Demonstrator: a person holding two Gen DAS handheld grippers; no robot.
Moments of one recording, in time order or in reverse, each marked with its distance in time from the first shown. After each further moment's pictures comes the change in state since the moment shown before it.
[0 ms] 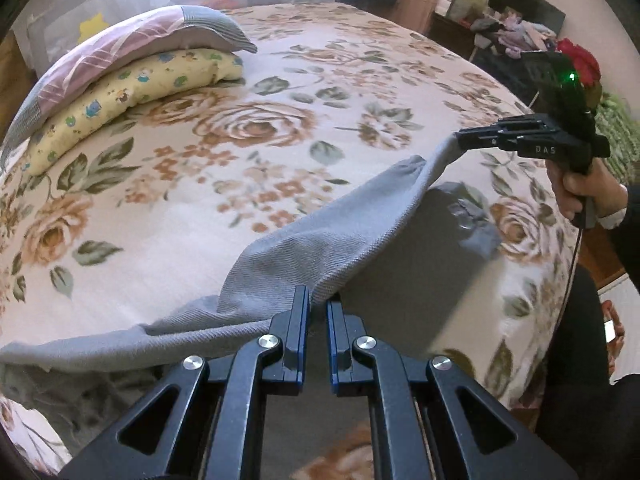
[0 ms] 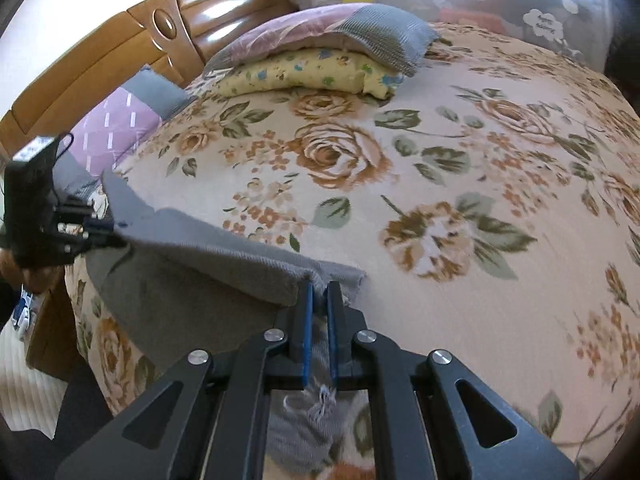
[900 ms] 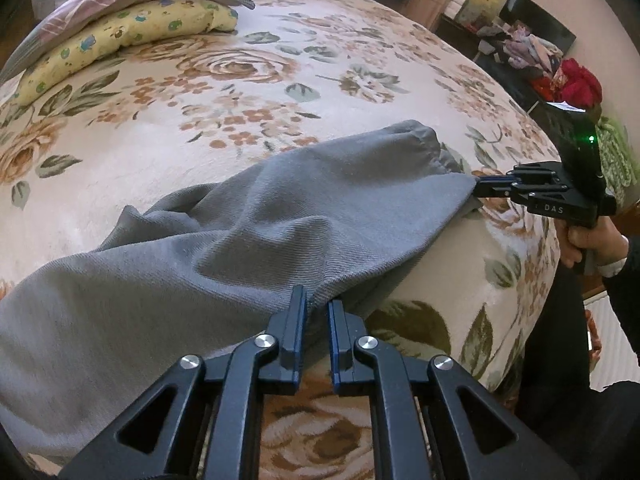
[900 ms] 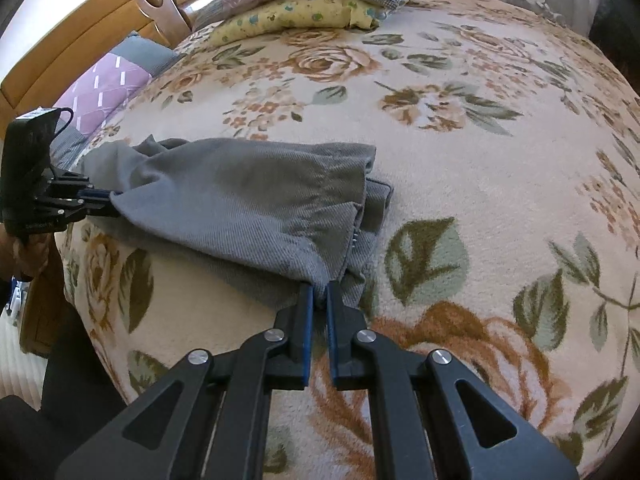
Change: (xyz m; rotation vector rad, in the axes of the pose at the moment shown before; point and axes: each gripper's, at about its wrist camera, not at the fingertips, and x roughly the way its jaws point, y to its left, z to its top) left arm 0.026 -0.022 -0.053 -0.111 0.039 -0.072; right arm 0.001 0.021 -0.102 0.044 0.119 -0.061
